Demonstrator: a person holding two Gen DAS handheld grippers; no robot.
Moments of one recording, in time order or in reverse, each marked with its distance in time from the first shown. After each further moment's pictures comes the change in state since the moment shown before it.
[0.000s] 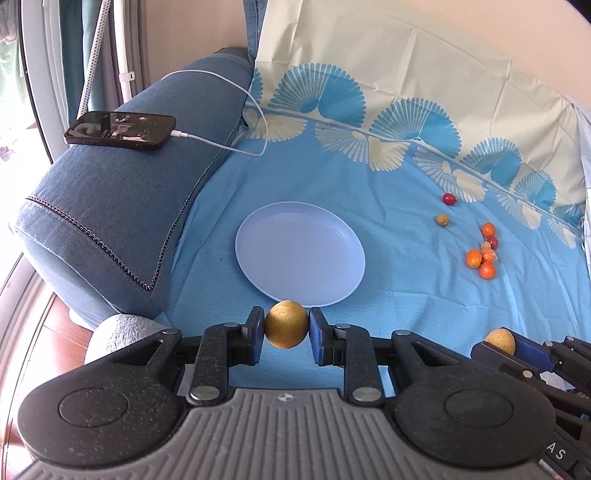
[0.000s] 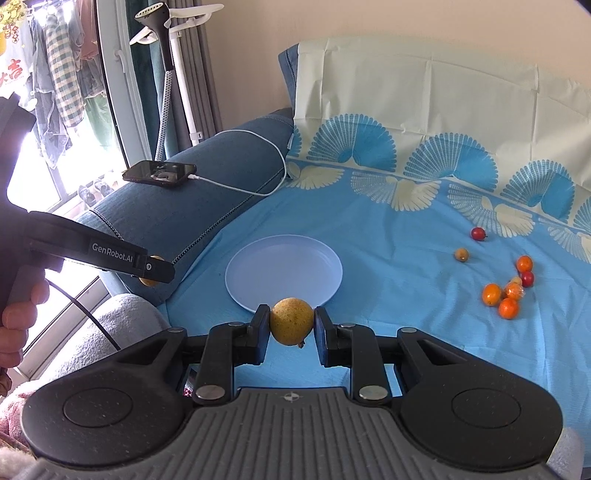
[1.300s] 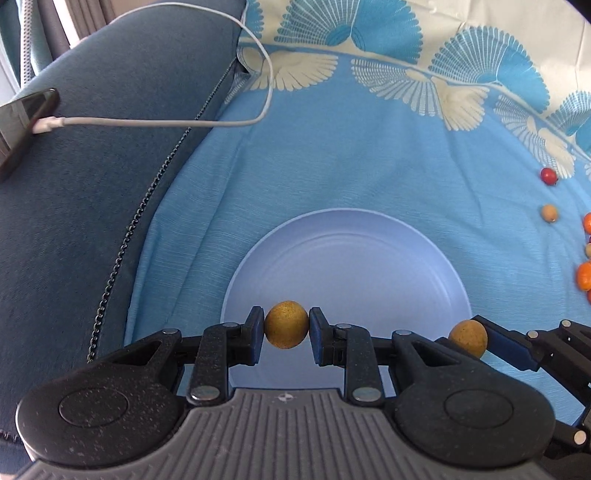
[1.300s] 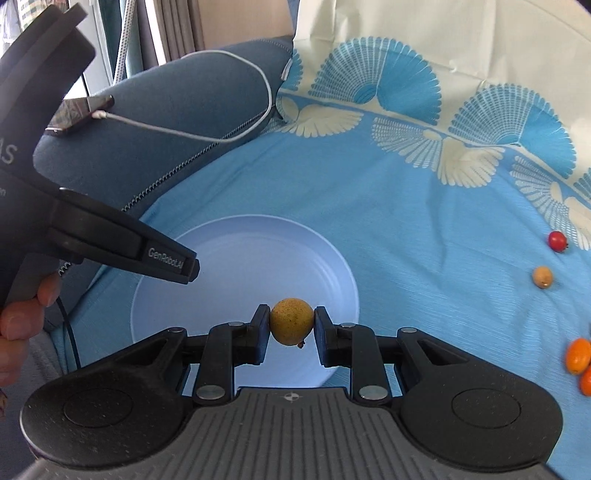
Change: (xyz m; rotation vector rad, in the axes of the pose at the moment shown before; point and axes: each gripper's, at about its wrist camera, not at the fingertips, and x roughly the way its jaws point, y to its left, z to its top) left arm 0.238 0.004 0.094 0.079 0.181 0.119; right arm 0.250 -0.025 0.043 -0.062 0.174 0.003
